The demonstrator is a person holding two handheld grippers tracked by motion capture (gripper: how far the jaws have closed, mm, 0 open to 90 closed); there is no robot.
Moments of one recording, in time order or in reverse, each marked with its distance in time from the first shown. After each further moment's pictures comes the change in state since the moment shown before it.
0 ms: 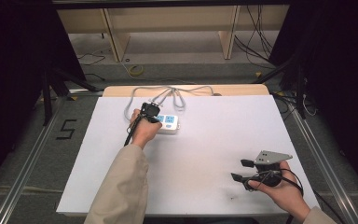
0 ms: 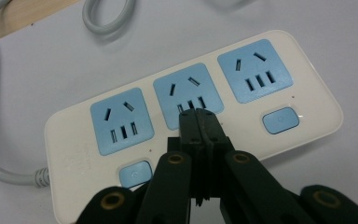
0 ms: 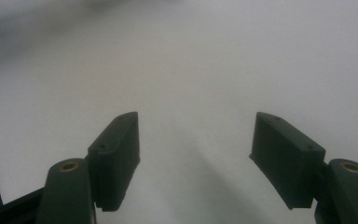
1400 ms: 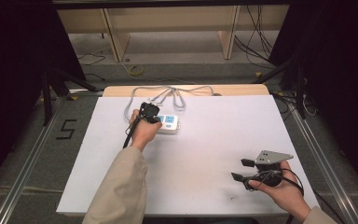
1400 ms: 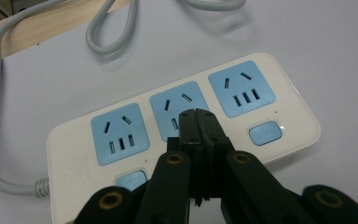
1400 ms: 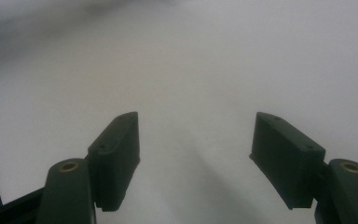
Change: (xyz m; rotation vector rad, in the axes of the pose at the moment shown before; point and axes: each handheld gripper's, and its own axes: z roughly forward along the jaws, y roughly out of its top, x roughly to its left) left arm -0.001 -0.002 -0.009 -0.083 -0.013 -0.005; right arm 0.000 0.001 -0.001 -0.008 -0.005 0.003
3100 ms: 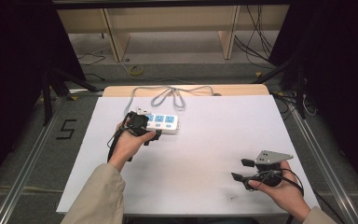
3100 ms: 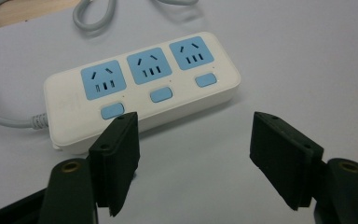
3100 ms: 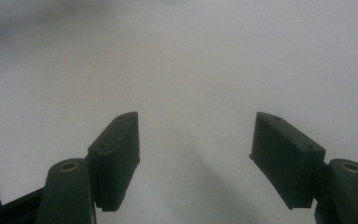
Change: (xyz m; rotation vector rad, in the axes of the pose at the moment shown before) left arm 0.001 -0.037 -0.065 -0.051 -0.146 -0.061; right arm 0.000 0.000 0.000 0.002 -0.006 -0.001
